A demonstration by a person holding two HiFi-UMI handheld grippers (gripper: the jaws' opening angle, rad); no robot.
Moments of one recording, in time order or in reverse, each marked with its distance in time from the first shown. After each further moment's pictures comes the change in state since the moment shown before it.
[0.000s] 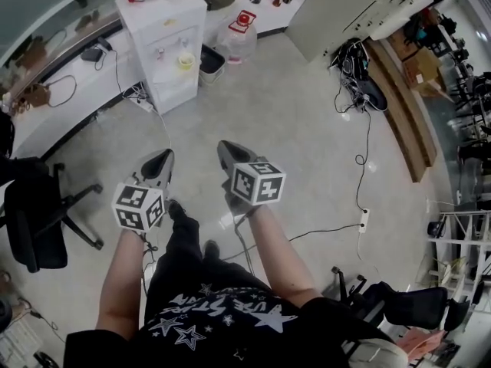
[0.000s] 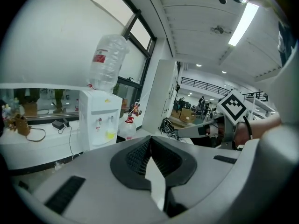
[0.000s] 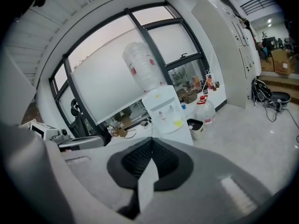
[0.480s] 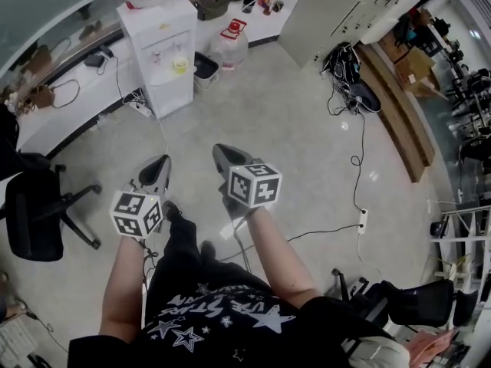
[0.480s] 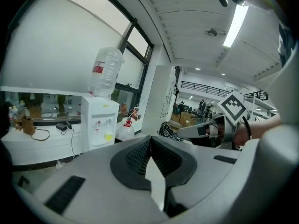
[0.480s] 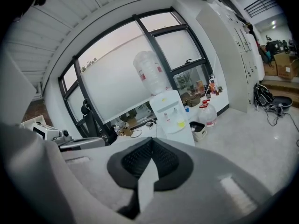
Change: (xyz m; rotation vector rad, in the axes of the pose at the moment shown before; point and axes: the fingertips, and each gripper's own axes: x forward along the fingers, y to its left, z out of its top) left arm -0.063 -0.084 -0.011 0.010 -0.062 0.026; right arm -0.095 0.028 -0.022 -0.044 -0.033 0.050
